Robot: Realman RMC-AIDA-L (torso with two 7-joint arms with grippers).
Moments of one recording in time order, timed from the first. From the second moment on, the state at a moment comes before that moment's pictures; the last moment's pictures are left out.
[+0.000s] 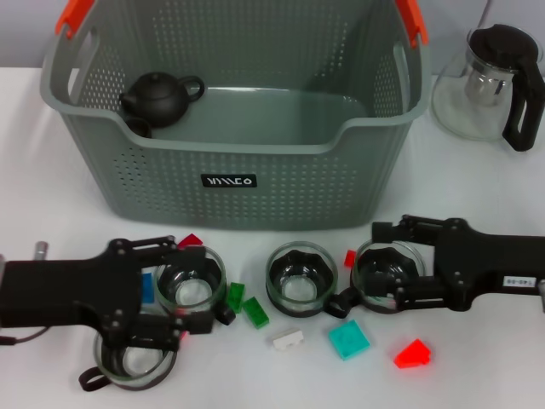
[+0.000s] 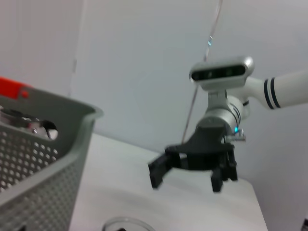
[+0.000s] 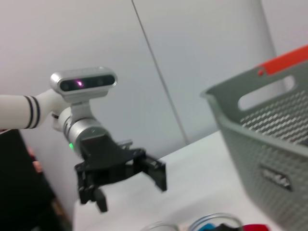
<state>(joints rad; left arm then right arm) -0.38 -2.09 0.63 0.78 2.04 1.93 -1.28 0.50 2.10 -0.70 -0.63 -1.99 -1.75 1.39</state>
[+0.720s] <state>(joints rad) -0.36 -2.07 0.48 0.80 2.14 1.94 -1.28 0.75 2.09 -0.95 -1.02 -2.46 -1.92 1.92</state>
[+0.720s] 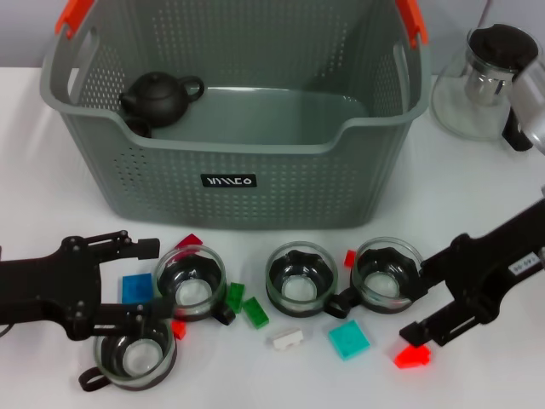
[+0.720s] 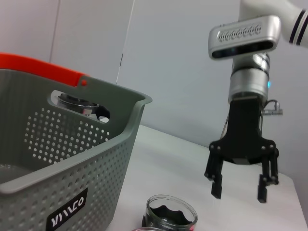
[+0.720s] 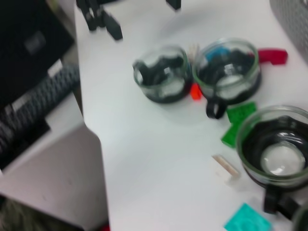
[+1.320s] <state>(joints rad) -0.36 -2.07 0.48 0.79 2.14 1.90 -1.28 0.89 2.11 -1.23 -1.05 -2.66 -1.78 2.08</state>
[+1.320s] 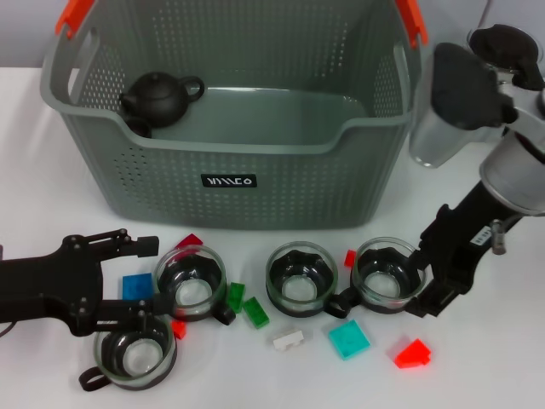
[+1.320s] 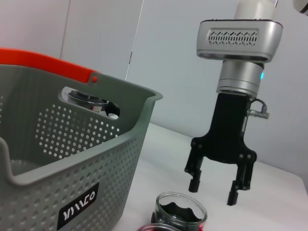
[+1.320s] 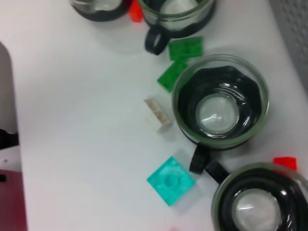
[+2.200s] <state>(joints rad) -0.36 -2.07 0.45 0.77 2.13 1.88 -1.29 0.89 2.12 -1.58 -0.97 -2.59 -1.56 2.14</state>
